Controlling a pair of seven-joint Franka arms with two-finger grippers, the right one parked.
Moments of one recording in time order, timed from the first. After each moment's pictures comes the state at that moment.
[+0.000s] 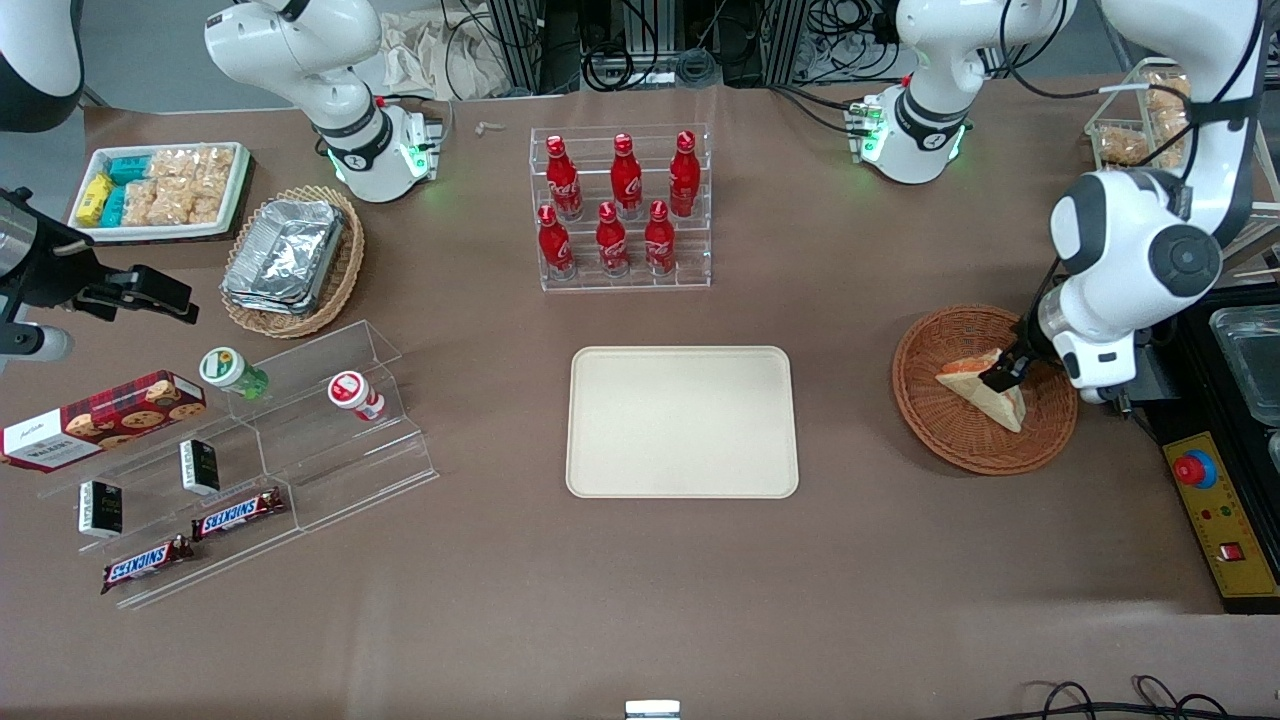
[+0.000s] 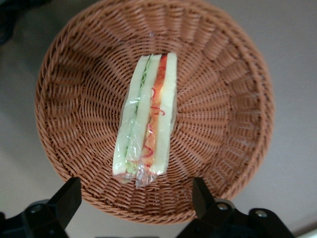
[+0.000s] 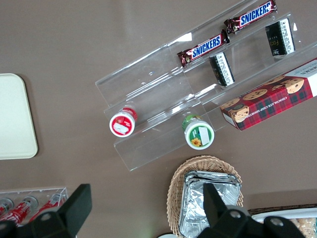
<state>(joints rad) 0.07 0.10 -0.05 -2.28 -0.01 2.26 -0.92</state>
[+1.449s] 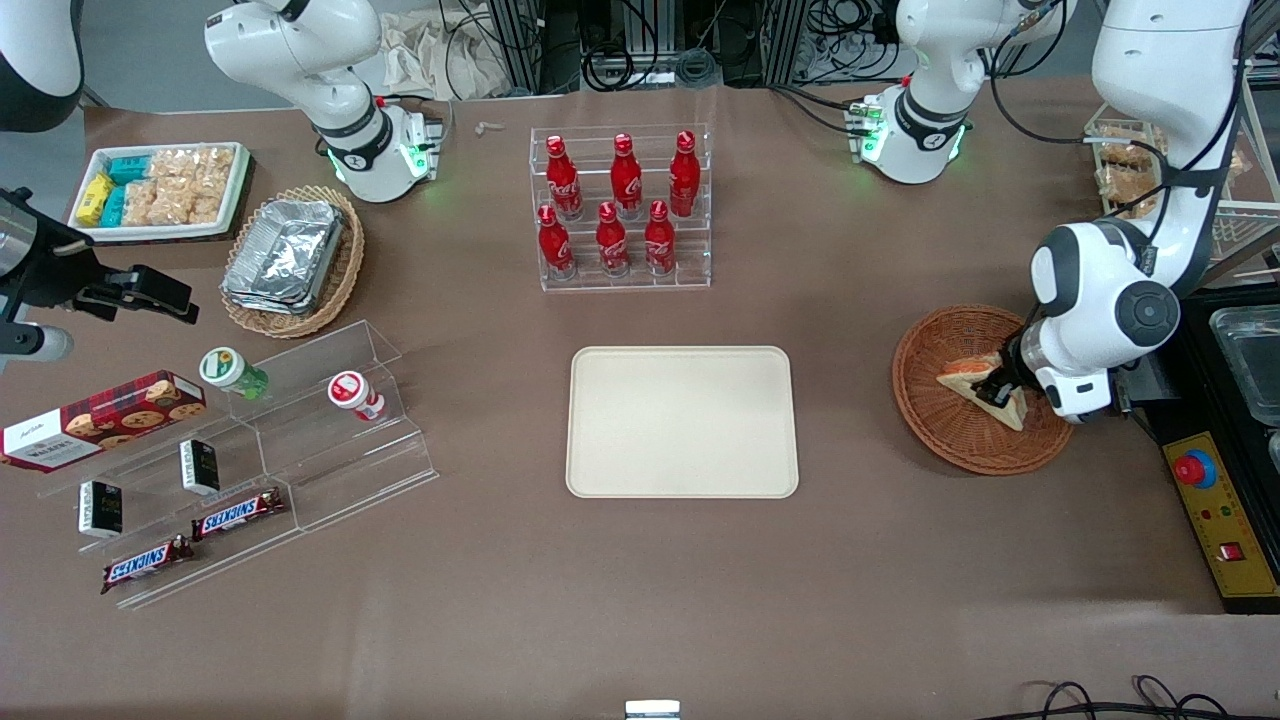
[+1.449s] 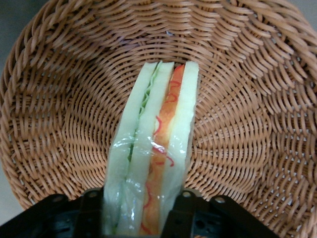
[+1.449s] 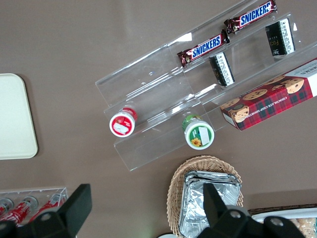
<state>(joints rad) 0.07 0.26 -0.01 -2.26 0.01 2.39 -0.96</state>
